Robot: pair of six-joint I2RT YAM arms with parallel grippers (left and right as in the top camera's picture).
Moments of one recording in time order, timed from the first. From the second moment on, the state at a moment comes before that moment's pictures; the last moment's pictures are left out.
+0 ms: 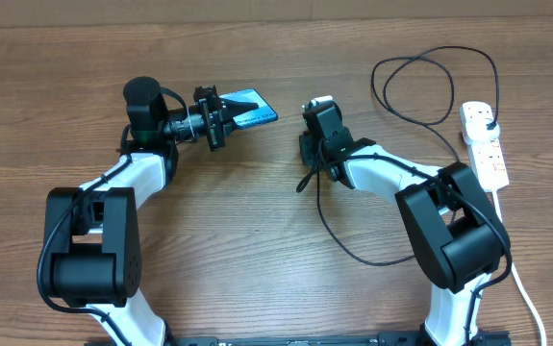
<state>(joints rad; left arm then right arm) -0.04 1.90 0.99 0.70 1.27 -2.04 0.48 2.03 1.16 -0.10 0.17 0.25</state>
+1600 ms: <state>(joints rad) -0.04 1.90 0.99 0.70 1.24 -1.79 0.23 1.74 1.15 -0.65 -0.93 0.13</state>
